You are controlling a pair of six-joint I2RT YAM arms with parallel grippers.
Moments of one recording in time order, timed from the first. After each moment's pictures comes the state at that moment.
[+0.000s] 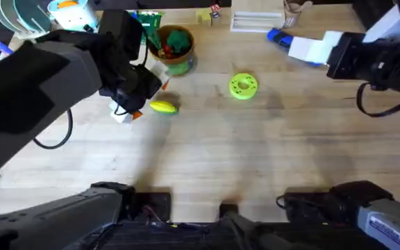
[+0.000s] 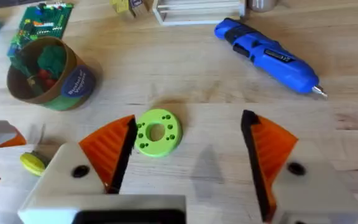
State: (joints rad) left arm -0.16 1.35 0.89 -0.82 -0.02 -1.05; right arm 0.16 0.89 0.84 -0.54 -0.06 0.26
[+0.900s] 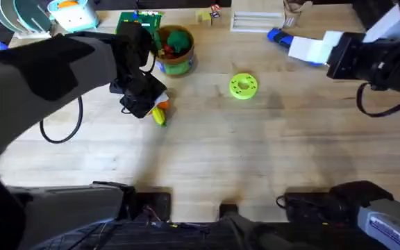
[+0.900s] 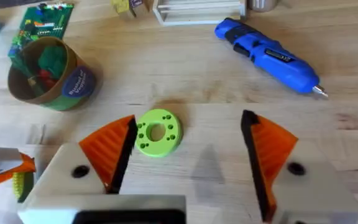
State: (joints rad) left arm -0.16 1.50 0.90 -0.83 0.03 -1.03; right arm 0.16 0.89 0.84 -0.54 -0.06 0.26
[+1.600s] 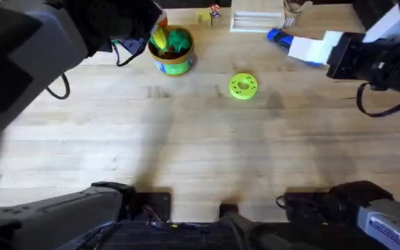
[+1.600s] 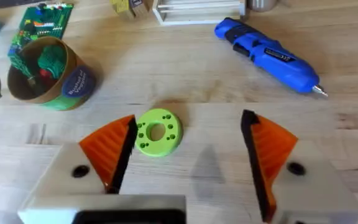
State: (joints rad) left arm -0.16 1.39 1.11 -0.44 0.03 -0.98; right arm 0.16 0.89 0.84 -0.54 -0.06 0.26
